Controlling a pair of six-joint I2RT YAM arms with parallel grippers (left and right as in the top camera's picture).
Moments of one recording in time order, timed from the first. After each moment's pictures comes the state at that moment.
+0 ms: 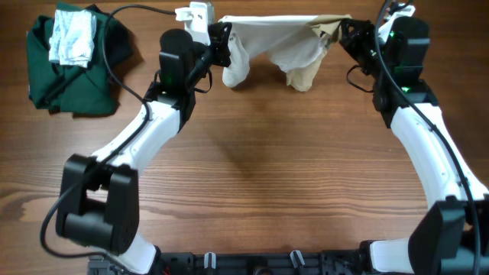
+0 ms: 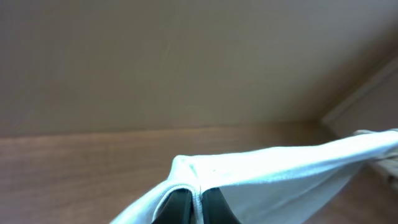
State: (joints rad) left arm -0.29 1.77 1.12 0.46 0.23 -0.33; right arm 0.03 1.58 1.16 0.04 -0.26 0.80
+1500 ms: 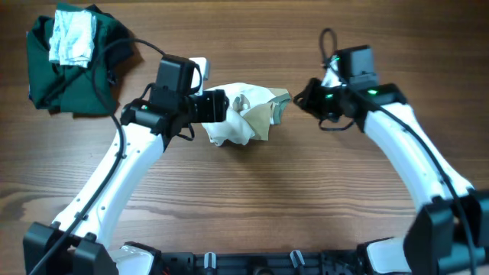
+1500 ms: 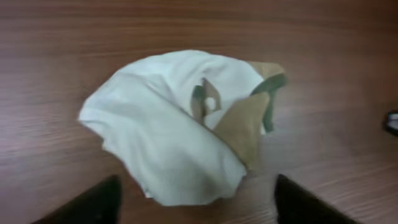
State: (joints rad) left arm -0.32 1.47 1.13 -0.61 0.17 -0.32; right arm 0.24 1.63 1.17 -0.59 -0.40 0.61
